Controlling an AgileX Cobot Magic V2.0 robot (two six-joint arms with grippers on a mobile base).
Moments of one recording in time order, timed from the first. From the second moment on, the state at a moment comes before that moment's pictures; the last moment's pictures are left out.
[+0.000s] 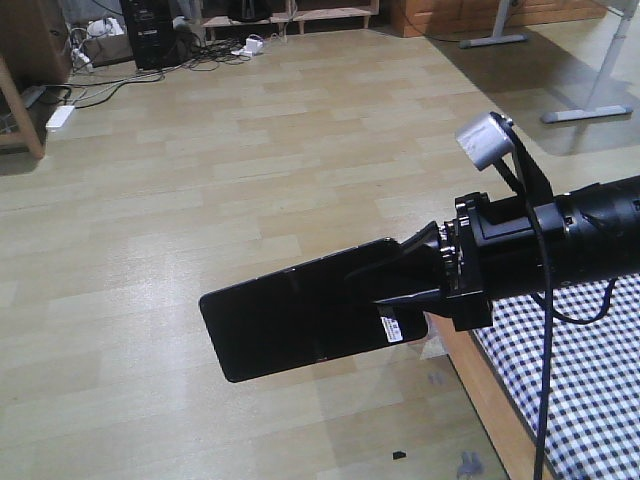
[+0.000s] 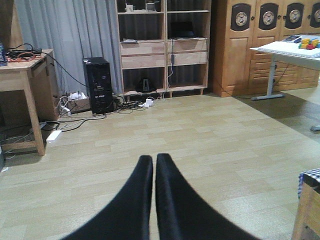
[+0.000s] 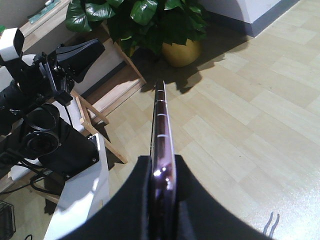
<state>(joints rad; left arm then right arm) 0.02 -0.02 0.03 -0.03 0.09 0.04 0.19 1.37 -0.99 1.23 1.20 -1.21</state>
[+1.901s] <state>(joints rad) 0.02 -0.02 0.03 -0.03 0.09 0.04 0.19 1.37 -0.99 1.23 1.20 -1.21</state>
